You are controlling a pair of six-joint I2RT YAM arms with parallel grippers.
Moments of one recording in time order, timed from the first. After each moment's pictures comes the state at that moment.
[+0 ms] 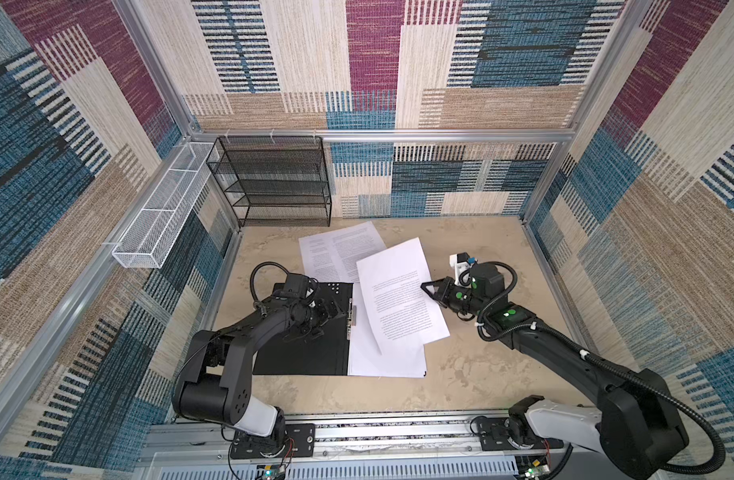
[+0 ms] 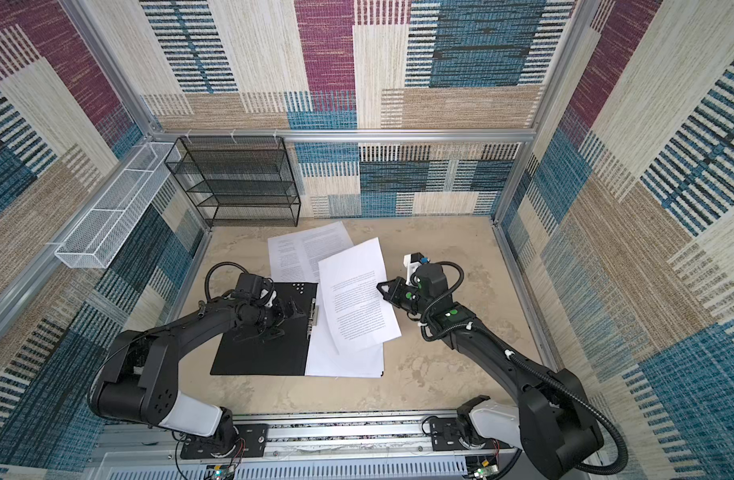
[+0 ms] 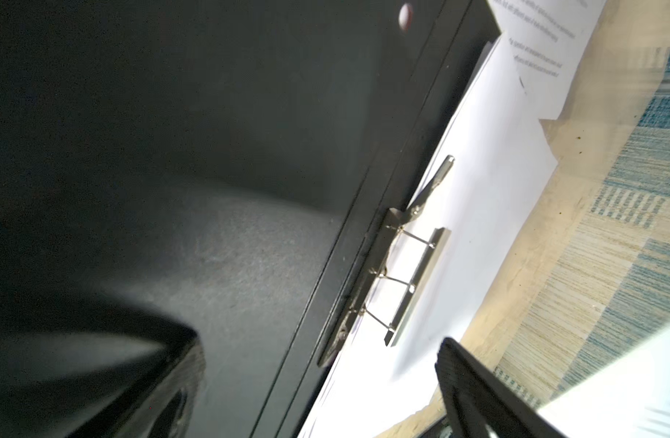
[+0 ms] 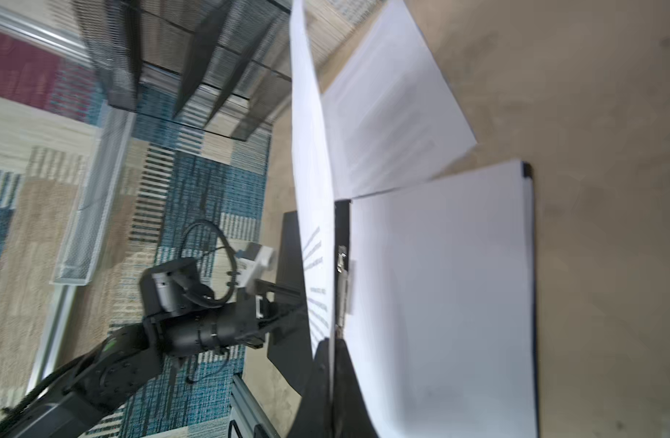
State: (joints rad) left arm -0.18 1.53 0.77 -0.40 0.45 -0.73; right arm 0.43 1.21 0.66 0.06 -0.38 0.95
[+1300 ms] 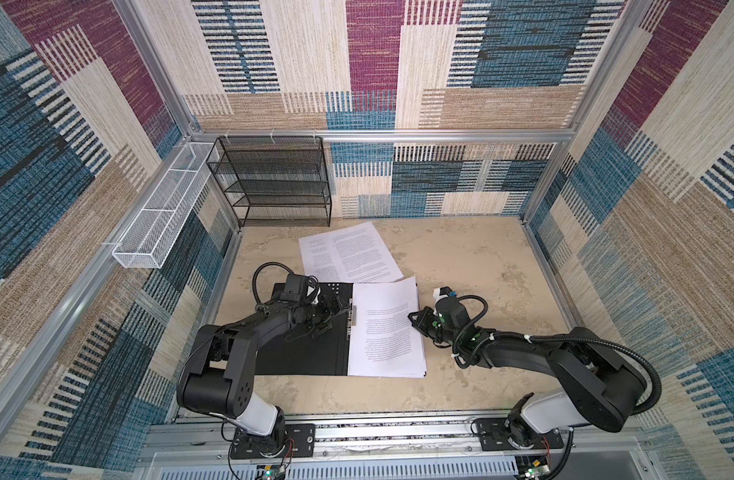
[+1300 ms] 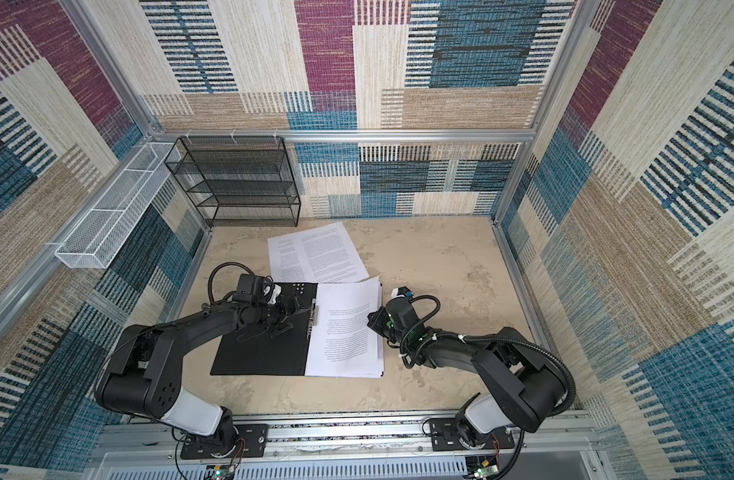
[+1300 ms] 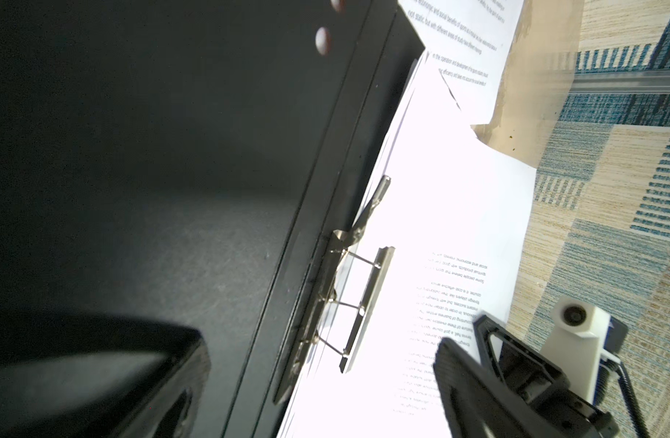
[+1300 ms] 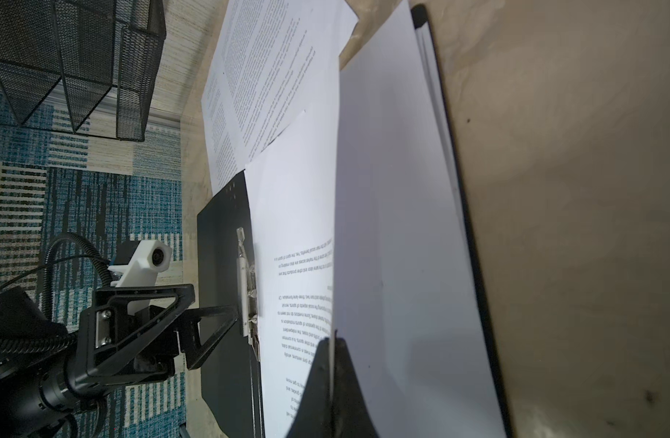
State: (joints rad) left arm -0.18 1.57 0.73 -0.23 0.55 -0.76; right arm 0.67 1.47 0.50 0.39 -0.06 1.12
